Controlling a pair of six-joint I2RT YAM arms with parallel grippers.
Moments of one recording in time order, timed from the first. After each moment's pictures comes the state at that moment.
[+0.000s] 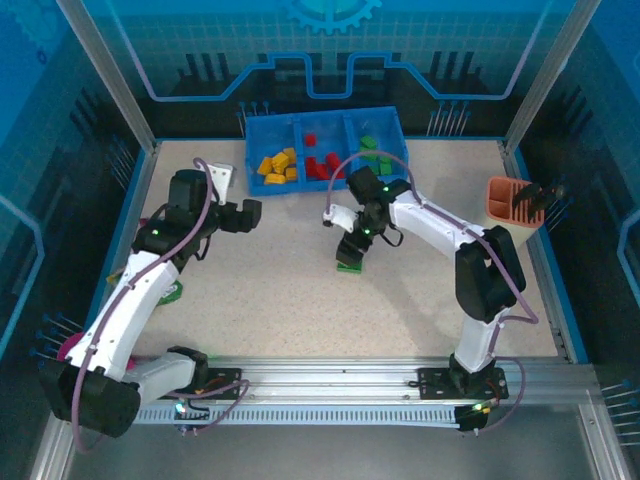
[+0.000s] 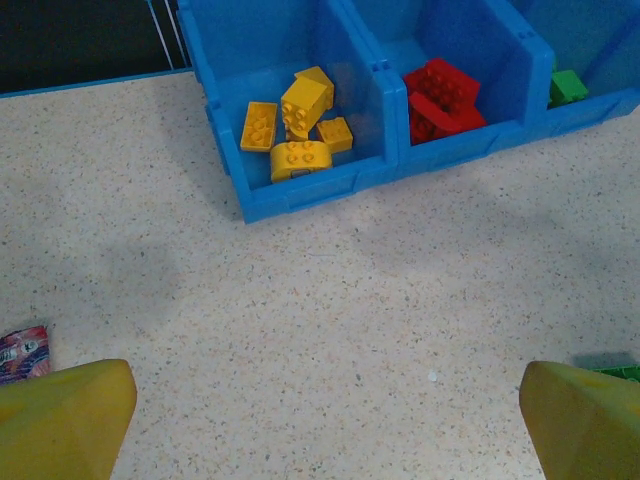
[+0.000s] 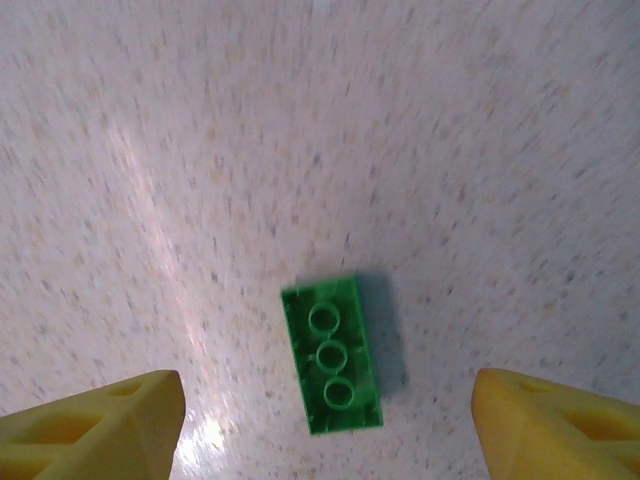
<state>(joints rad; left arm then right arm) -0.21 1.11 1.09 -0.59 0.00 -0.06 0.55 1.83 1.43 -0.91 -0.28 -0.60</state>
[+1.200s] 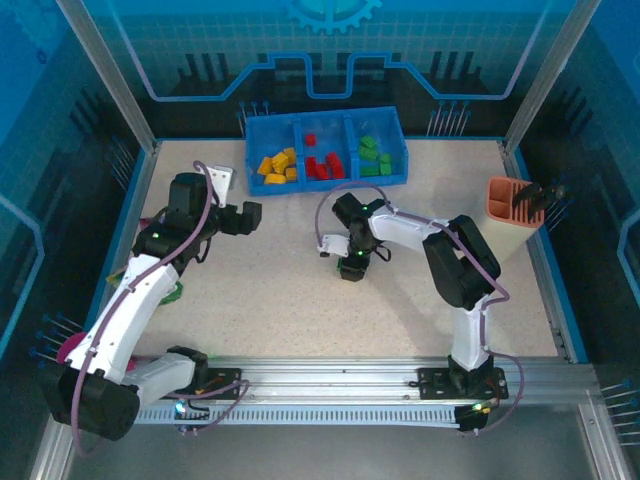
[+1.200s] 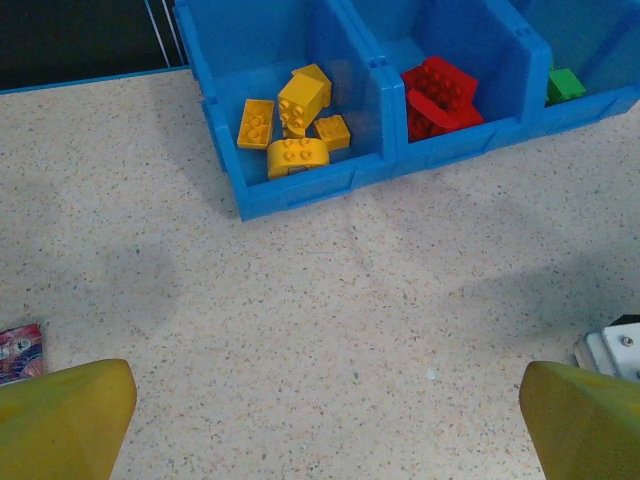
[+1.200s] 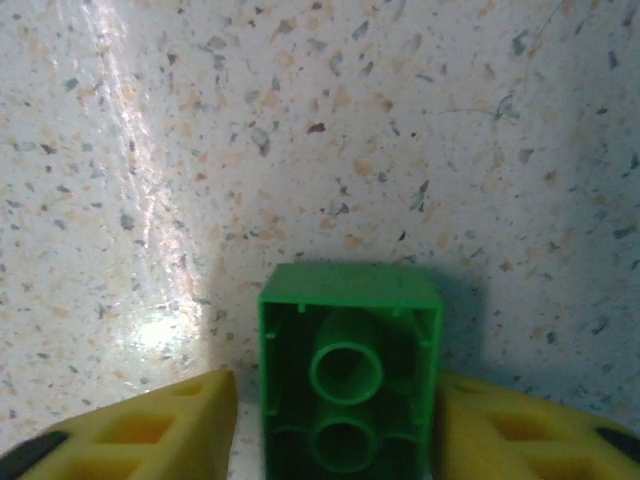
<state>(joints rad) -0.21 1.09 1.06 -0.57 0.01 -0.06 0.61 1.99 1.37 -0.83 -0.14 -0.73</state>
